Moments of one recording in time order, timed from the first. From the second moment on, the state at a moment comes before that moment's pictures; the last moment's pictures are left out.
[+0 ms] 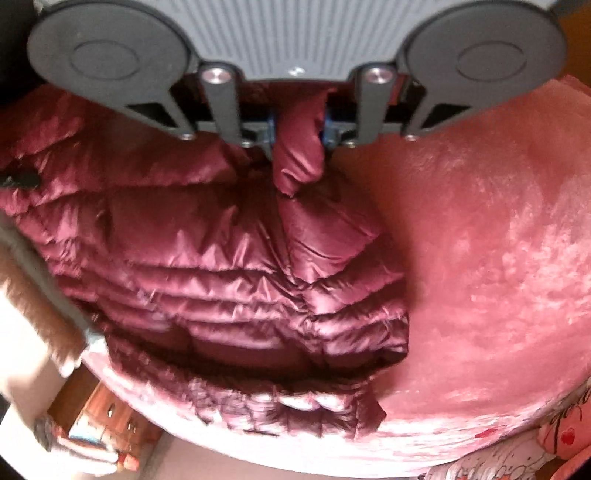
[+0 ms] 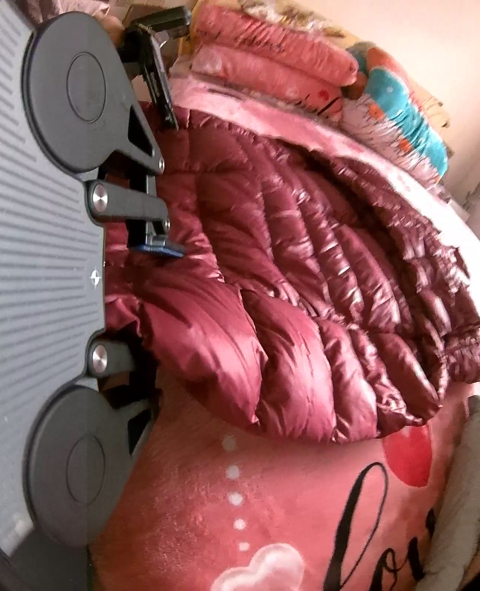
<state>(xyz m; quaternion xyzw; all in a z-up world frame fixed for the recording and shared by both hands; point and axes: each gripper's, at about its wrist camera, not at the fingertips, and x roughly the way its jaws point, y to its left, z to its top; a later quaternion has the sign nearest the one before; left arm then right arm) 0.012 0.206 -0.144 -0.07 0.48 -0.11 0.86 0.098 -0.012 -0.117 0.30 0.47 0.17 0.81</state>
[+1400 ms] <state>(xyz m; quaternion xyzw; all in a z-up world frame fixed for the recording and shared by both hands) 0.250 0.285 -0.076 -0.39 0.32 -0.03 0.86 0.355 -0.088 -0.068 0.48 0.27 0.17 0.82</state>
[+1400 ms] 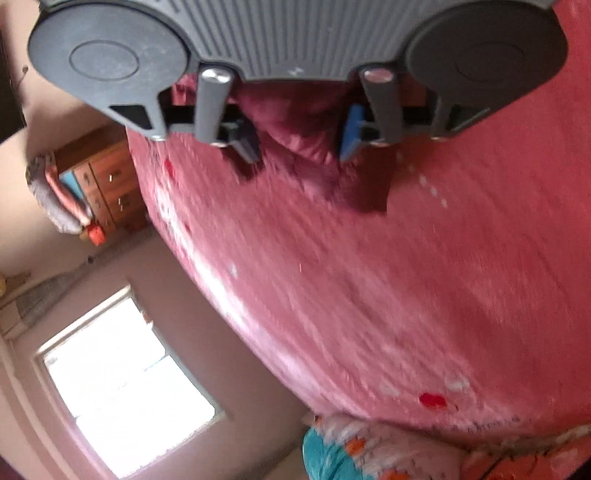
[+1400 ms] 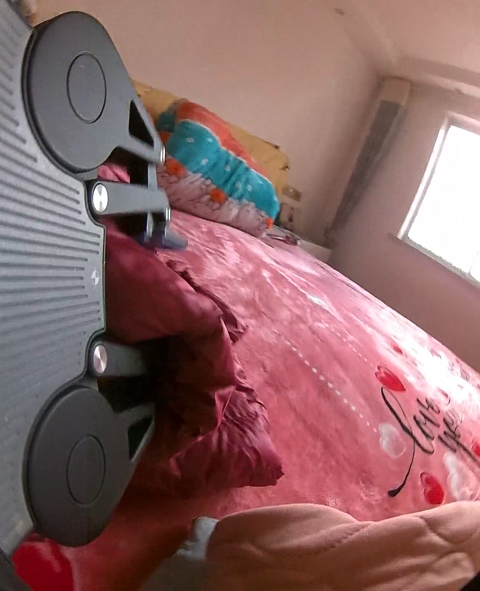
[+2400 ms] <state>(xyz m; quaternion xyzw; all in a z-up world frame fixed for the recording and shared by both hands) 0.204 0.248 -0.138 -0.24 0.34 -0.06 0.91 0.241 -0.067 -0.118 0.32 0.30 0.04 0.90</state>
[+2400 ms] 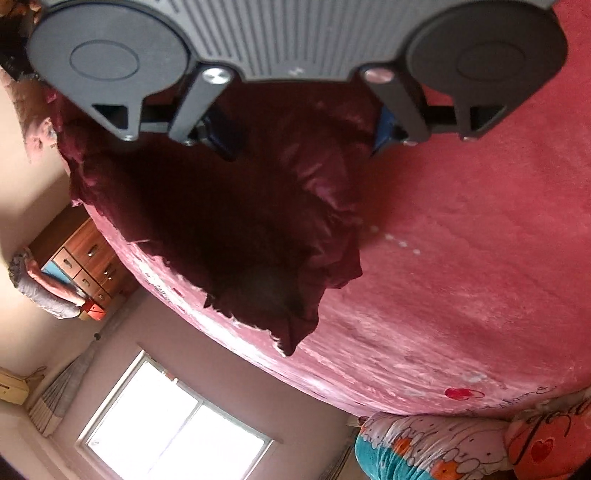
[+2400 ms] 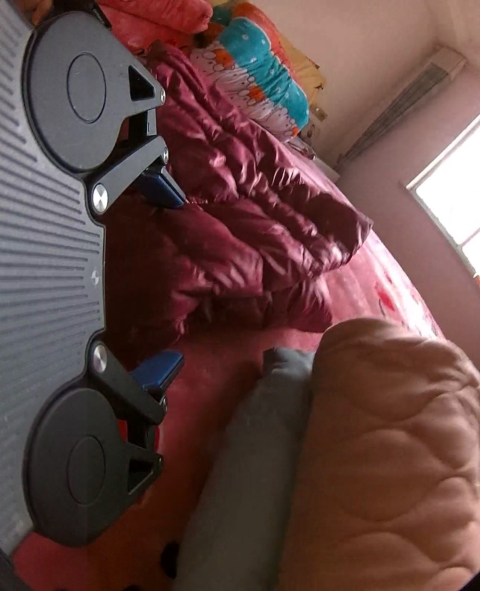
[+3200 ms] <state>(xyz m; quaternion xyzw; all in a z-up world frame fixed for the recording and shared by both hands) 0.191 0.219 -0.142 -0.27 0.35 -0.04 0.90 0.239 -0.066 -0.147 0.45 0.30 0.06 0.84</state>
